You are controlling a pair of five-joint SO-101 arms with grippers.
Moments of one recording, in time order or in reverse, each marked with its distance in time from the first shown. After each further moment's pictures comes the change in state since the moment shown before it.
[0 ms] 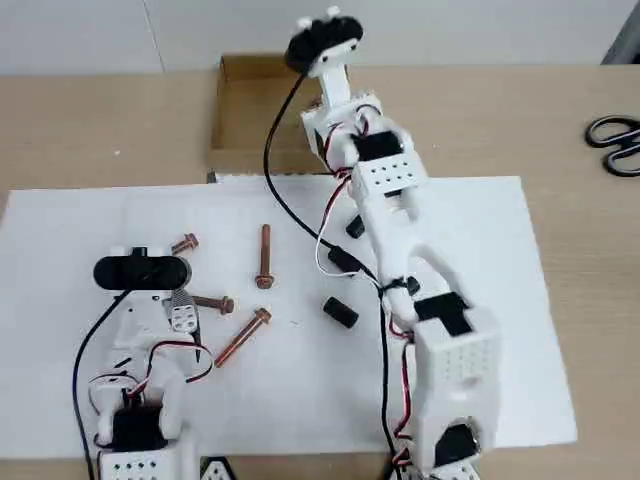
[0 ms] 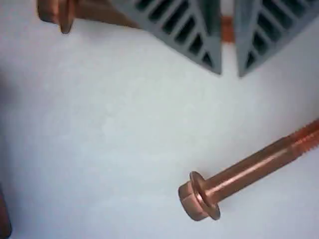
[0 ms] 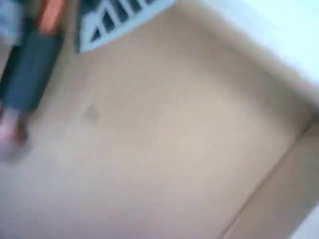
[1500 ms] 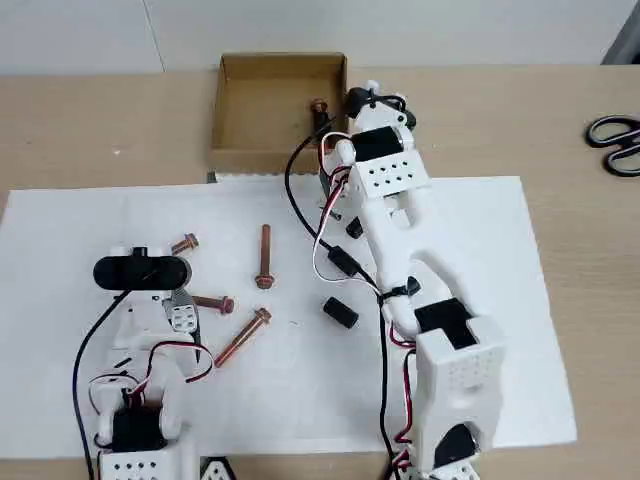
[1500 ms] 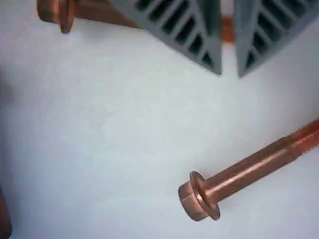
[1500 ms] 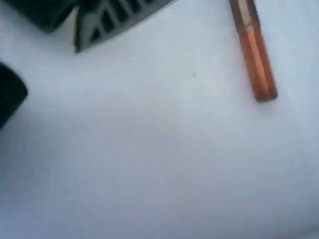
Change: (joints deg) left arm 0.0 0.0 0.0 0.0 0.0; right arm -1.4 -1.6 -0.1 41.8 -39.8
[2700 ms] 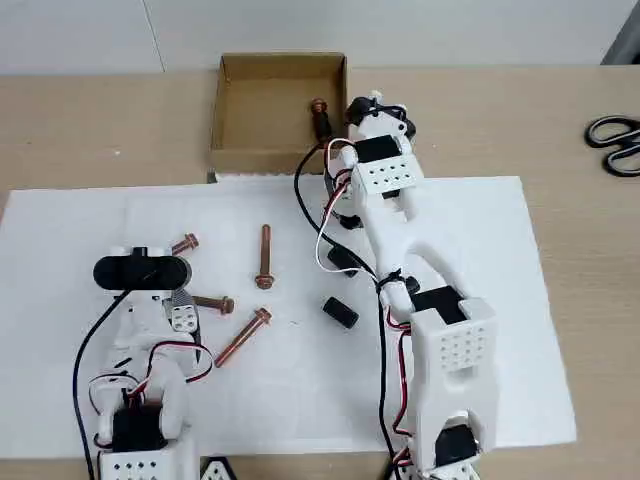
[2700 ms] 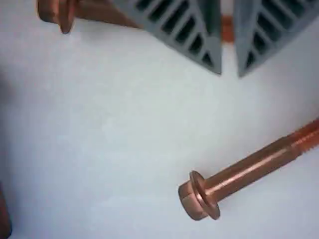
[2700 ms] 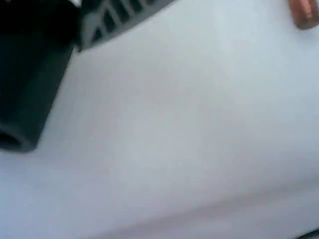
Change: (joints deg) left arm 0.0 0.0 0.0 0.0 0.0; right arm 2.1 8.8 -1.0 -7.2 1.0
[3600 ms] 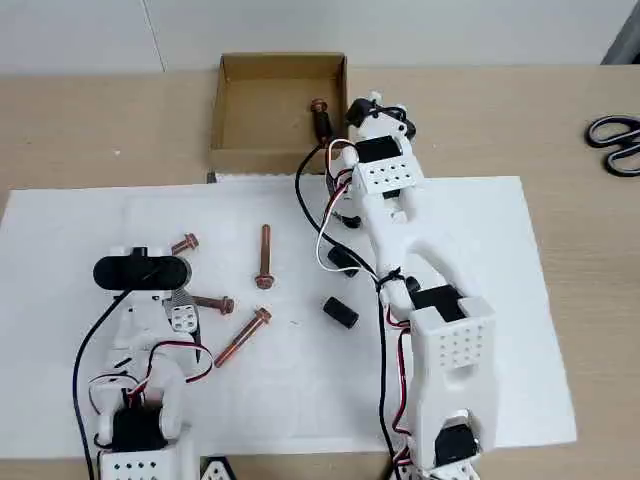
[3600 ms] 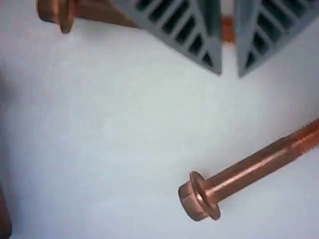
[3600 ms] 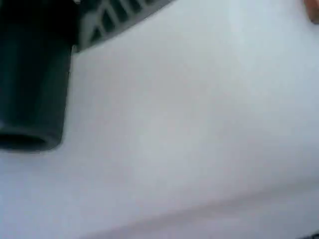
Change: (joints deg) left arm 0.0 0.0 0.0 0.0 0.0; right arm 0.2 0.2 0.0 -0.8 1.3
